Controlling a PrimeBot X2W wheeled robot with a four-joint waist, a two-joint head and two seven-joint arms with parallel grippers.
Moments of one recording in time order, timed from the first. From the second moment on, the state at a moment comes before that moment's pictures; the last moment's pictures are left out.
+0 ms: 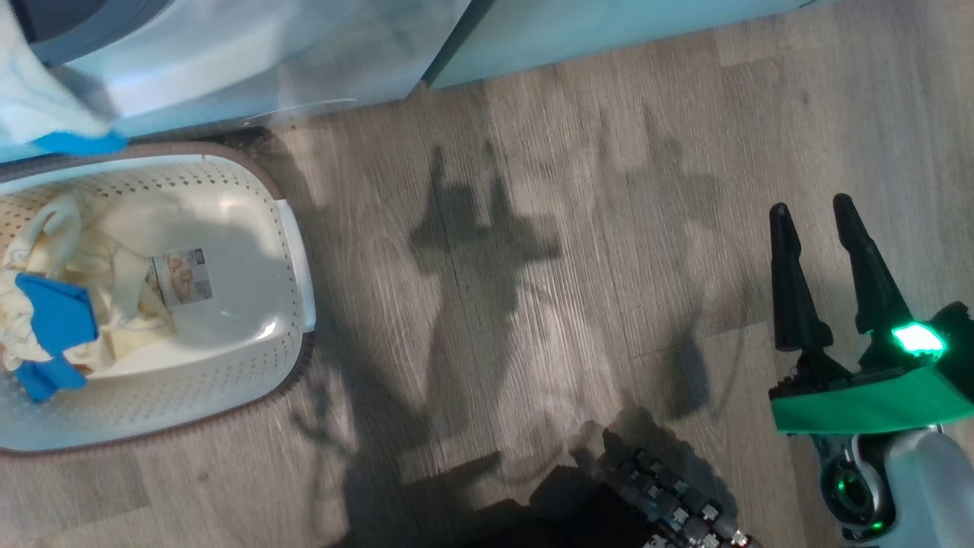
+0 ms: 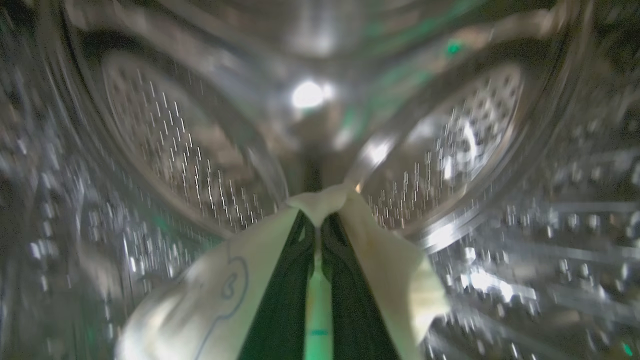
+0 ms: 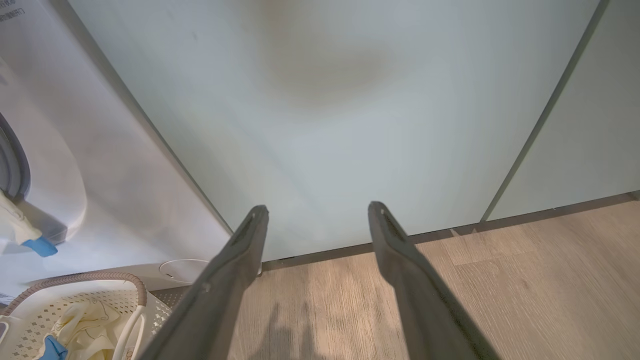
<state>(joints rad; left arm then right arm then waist) -1.31 0.61 -0.06 0.55 -0.35 0.07 0.01 -0.20 -0.05 0.16 -0.04 0.36 0.13 -0.25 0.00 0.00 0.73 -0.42</state>
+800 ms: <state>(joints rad) -1.29 0.61 -0.13 0.72 -0.33 0.08 0.06 -0.23 -0.04 0.17 -0.03 0.37 0.13 -0.25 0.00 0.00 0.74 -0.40</state>
